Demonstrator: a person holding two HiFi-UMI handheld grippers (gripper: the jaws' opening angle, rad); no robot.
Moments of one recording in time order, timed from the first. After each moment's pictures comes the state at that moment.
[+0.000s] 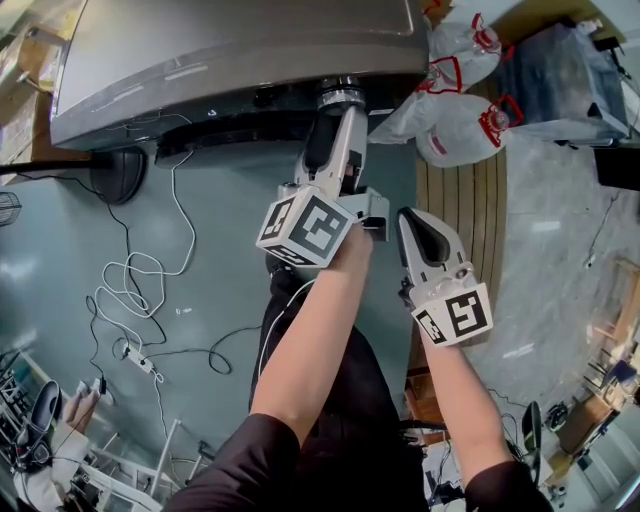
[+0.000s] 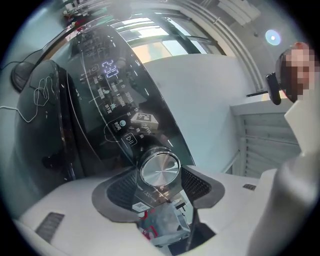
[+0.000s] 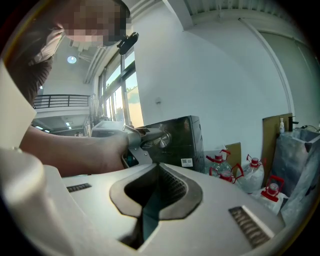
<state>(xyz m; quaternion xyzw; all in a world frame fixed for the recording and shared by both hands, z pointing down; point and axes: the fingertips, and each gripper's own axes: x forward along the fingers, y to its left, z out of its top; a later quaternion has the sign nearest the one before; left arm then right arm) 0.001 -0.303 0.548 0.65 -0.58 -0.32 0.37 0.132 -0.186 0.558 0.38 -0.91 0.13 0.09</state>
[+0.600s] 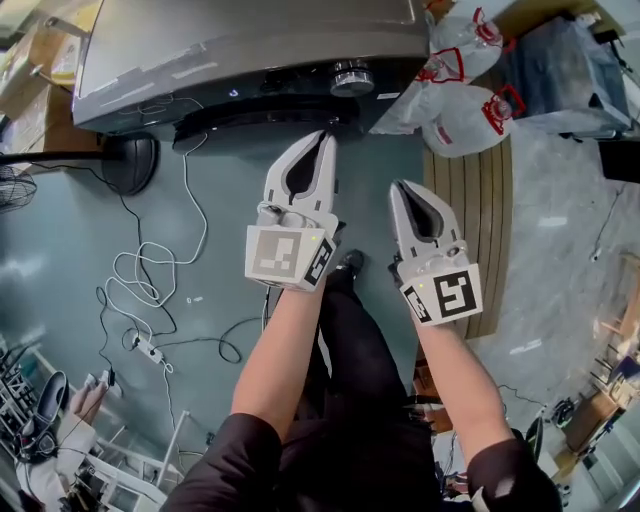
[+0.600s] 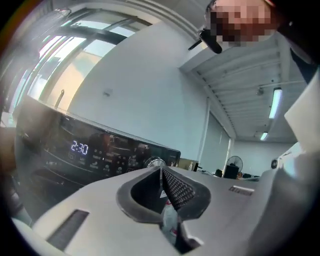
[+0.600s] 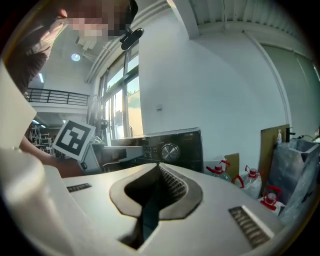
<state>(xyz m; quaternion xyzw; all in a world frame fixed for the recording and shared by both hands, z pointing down) -0.012 -0.227 0.499 0.79 -0.59 -0.06 0.14 0.101 -0.177 0.519 0.41 -0.91 0.09 0.07</state>
